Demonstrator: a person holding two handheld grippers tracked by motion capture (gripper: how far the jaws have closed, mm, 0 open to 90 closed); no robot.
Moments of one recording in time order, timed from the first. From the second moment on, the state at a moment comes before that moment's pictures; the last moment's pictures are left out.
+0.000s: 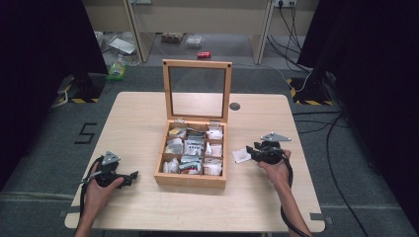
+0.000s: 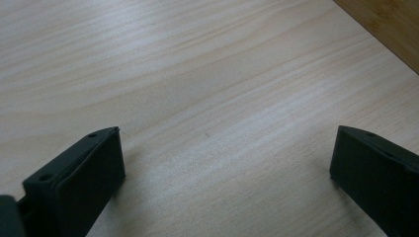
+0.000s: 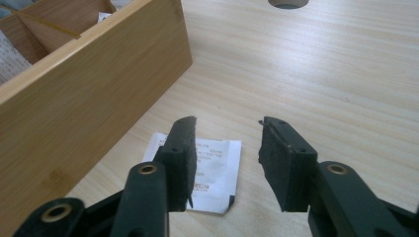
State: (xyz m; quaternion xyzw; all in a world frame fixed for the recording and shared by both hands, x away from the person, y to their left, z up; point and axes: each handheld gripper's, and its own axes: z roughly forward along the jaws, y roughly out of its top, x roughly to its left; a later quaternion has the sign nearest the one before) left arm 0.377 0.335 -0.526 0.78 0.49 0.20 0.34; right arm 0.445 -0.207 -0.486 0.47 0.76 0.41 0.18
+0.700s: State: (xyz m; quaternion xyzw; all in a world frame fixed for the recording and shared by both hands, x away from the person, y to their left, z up) left arm 0.378 0.335 -0.526 0.78 0.49 0.20 0.34; right arm 0.458 -0.213 -0.468 0.50 0.72 0.46 0.15
